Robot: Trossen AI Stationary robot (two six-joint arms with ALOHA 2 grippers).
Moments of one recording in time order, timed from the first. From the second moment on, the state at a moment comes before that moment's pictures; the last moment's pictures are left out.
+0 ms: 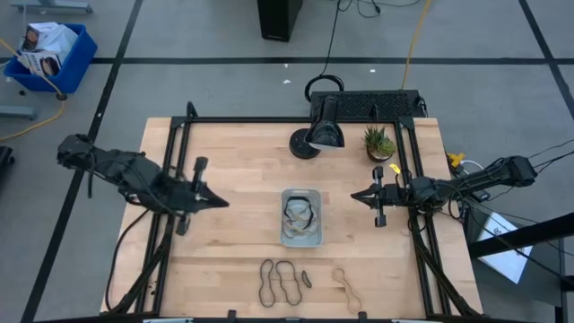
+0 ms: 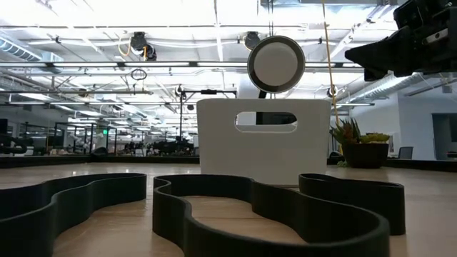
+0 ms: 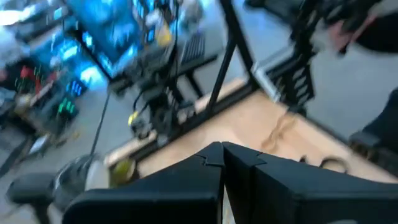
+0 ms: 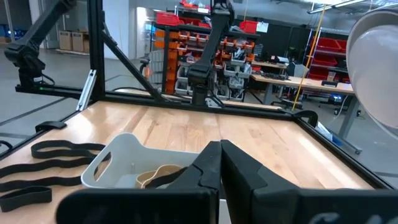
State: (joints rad) left arm -0.42 0.88 1.08 -0.41 -0.18 0.40; right arm 0.20 0.50 0.02 0.53 0.21 -0.12
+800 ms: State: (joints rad) left arm -0.33 0.49 0.13 0.44 0.08 0.34; right arm 0.20 0.51 0.02 0.56 0.21 -0.03
